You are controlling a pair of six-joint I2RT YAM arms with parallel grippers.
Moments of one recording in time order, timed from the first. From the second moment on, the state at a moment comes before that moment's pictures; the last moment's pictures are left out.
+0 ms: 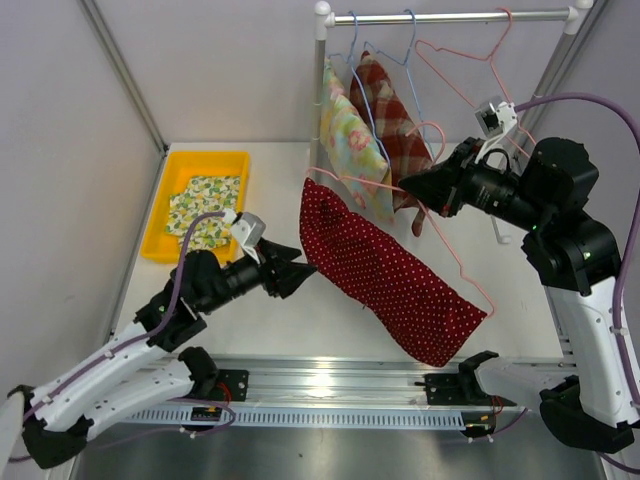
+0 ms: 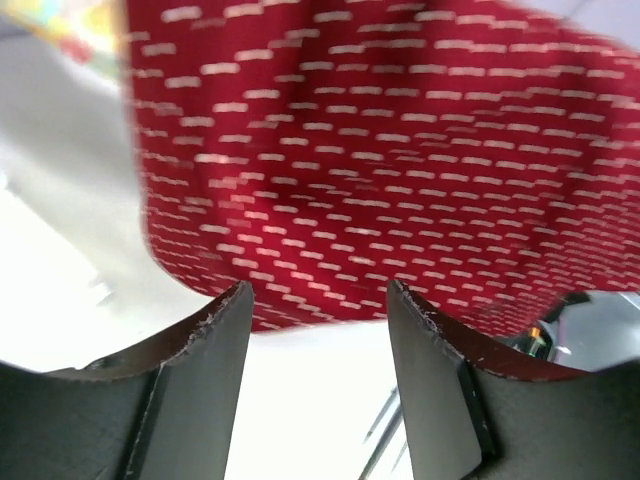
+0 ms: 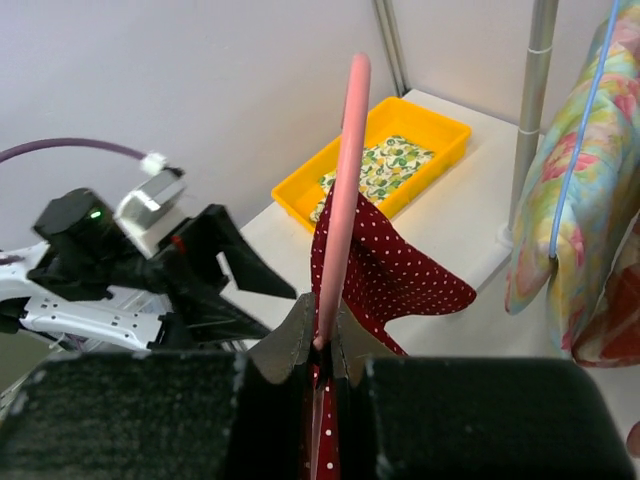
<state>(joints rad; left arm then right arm) -0.79 0.68 0.73 -0.11 0.14 -0.34 0.43 1.10 1.75 -0.71 -0.53 0.30</state>
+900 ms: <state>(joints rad) -1.76 1.48 1.26 0.15 -0.87 -0.15 0.60 1.16 1.72 -0.75 -0.18 0.28</state>
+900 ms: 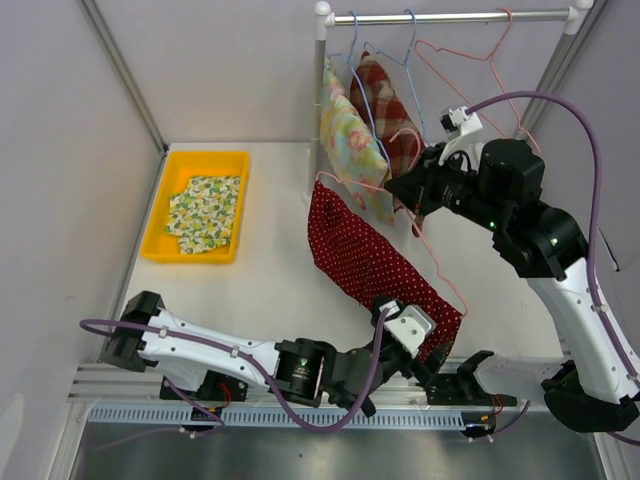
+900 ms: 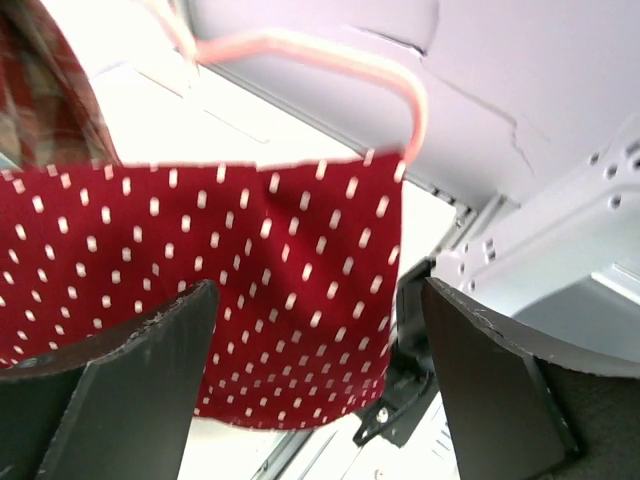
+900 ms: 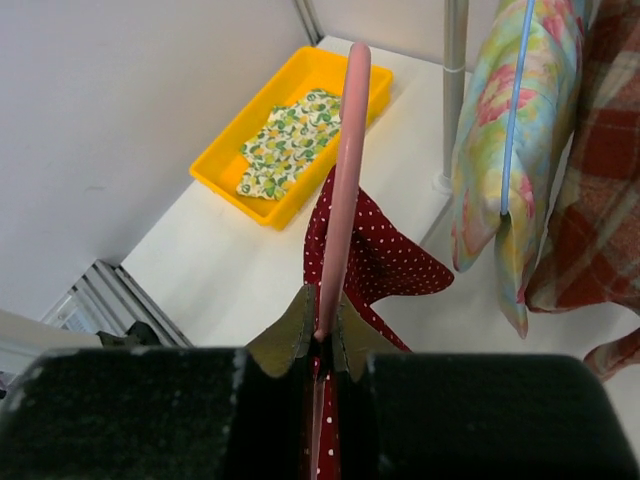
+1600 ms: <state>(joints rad) -1.77 1.63 1.38 0.01 -1.03 -0.17 0.64 1.22 1.76 -0.79 0.02 0.27</state>
